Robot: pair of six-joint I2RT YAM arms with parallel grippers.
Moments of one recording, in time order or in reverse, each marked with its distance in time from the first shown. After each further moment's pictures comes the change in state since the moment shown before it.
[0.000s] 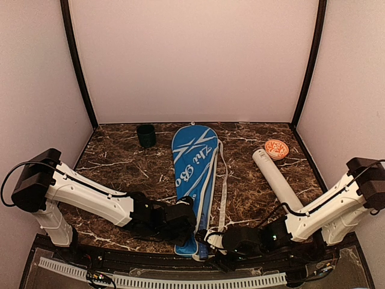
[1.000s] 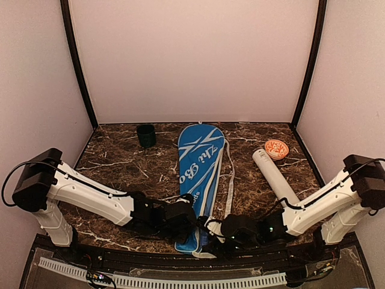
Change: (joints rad) left arm 0.013 0.008 -0.006 0.053 -0.028 0.015; right arm -0.109 0.048 0.034 0.048 0.005 0.013
